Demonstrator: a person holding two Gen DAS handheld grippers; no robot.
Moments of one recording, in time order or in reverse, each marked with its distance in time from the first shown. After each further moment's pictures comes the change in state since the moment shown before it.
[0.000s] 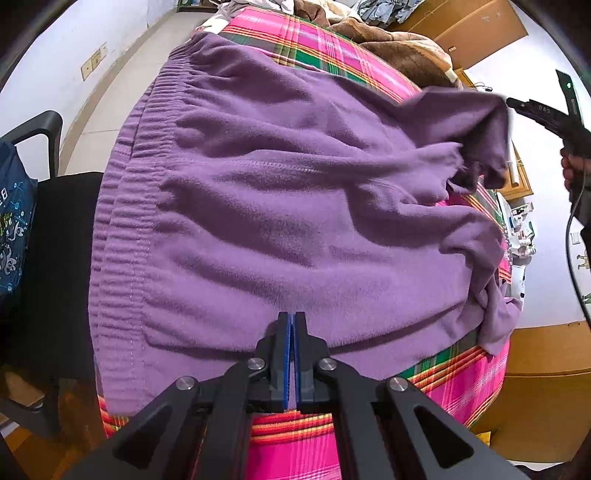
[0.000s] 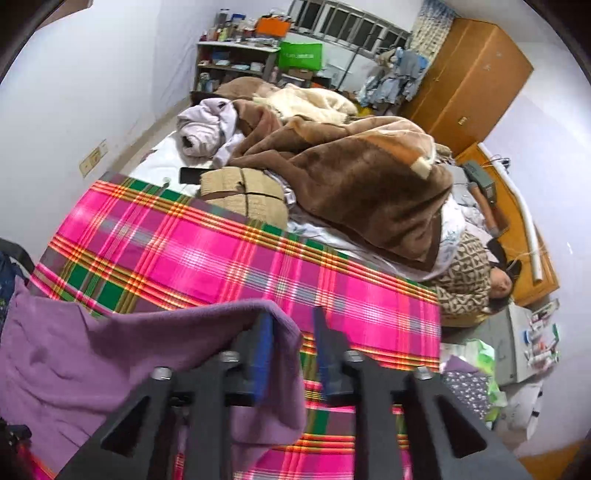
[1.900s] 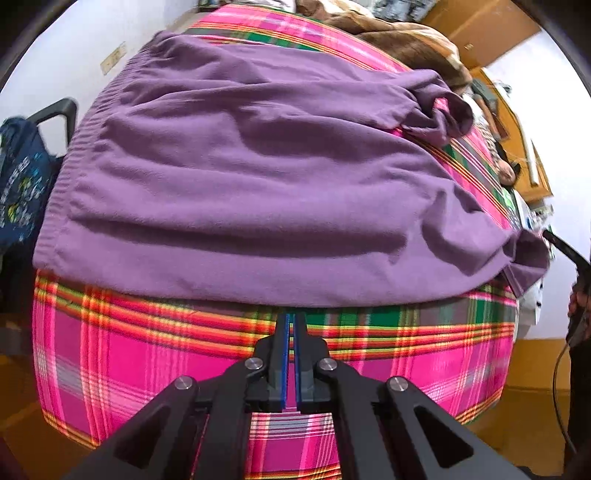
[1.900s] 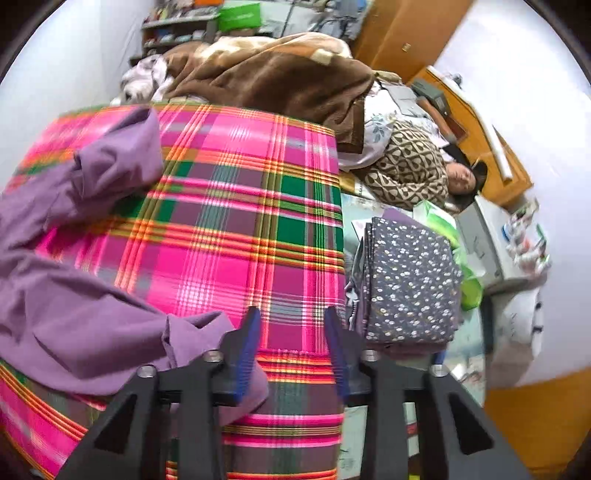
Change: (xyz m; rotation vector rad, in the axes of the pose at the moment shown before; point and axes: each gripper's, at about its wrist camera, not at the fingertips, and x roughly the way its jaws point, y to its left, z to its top) left arm 0.005 -0.106 -0.071 -0.086 -0.015 0.130; right arm -0.026 -0.171 -0.264 0.177 0.144 -0.035
